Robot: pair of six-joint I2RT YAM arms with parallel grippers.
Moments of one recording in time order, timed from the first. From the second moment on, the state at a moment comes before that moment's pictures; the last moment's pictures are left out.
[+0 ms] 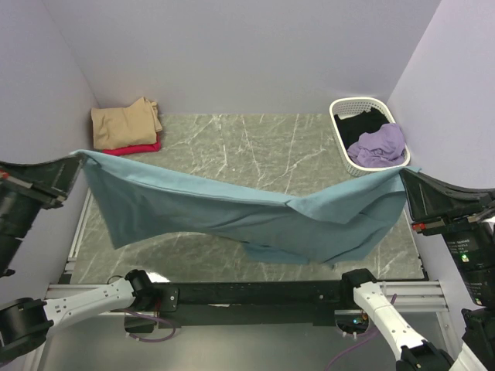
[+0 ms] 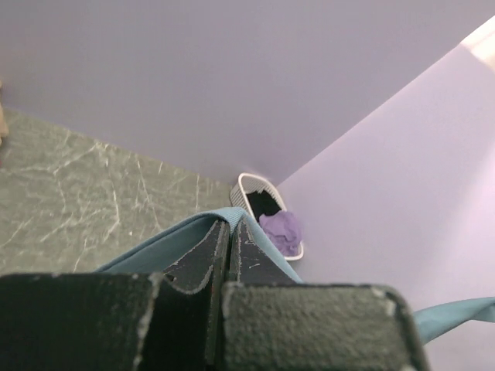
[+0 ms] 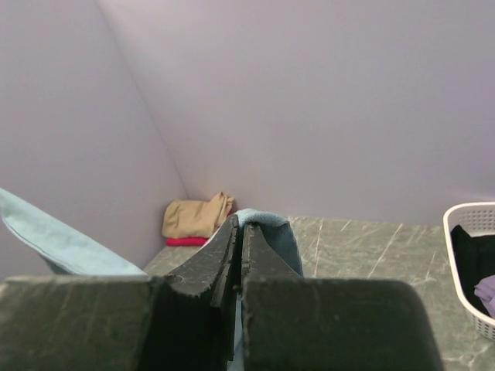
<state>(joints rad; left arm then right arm) -0.96 0.72 1.84 -0.99 -0.70 -0.67 0.21 0.64 1.79 -0.81 -0.13 0.35</state>
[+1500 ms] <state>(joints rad) -0.96 0.96 1.72 -0.68 -0.96 -0.38 0.21 1.07 1.76 -0.80 0.15 0.26</state>
